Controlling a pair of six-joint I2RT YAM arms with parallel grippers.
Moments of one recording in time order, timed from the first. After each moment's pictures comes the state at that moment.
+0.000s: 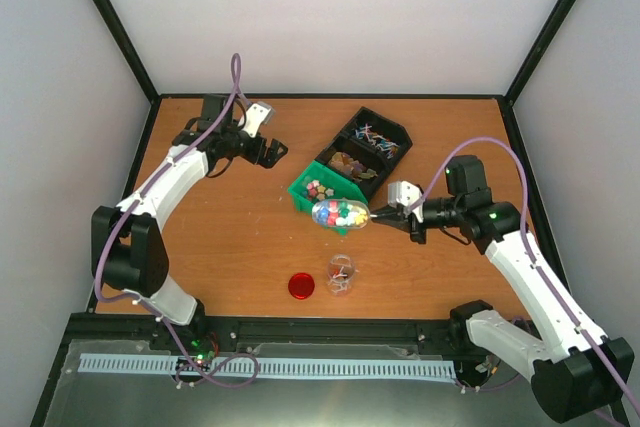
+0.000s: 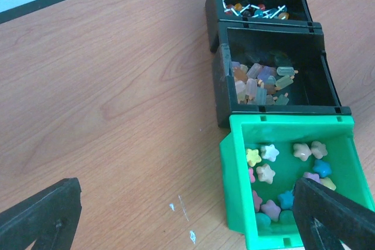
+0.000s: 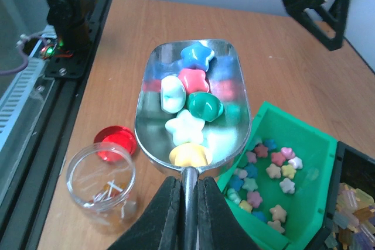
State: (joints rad) left arm -0.22 1.59 1.29 -0.48 0.42 0.18; right arm 0.31 0.97 0.87 -0.64 -0.96 -0.81
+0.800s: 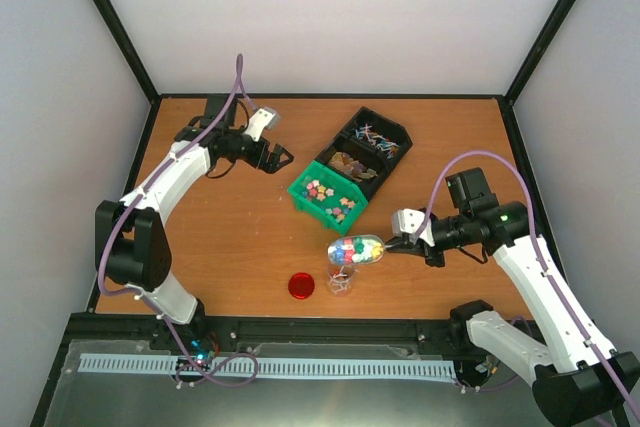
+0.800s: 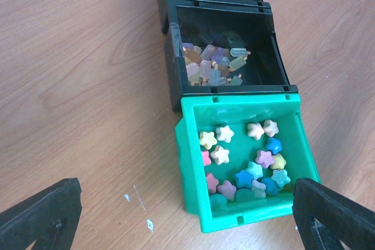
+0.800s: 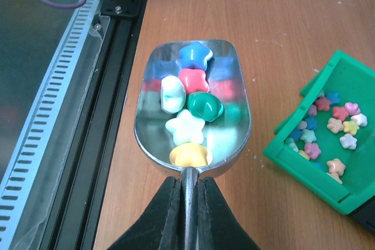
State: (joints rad) left arm -0.22 1.62 1.32 -0.58 0.56 0.21; right arm 0.31 0.92 0.95 -1.16 -0.86 -1.13
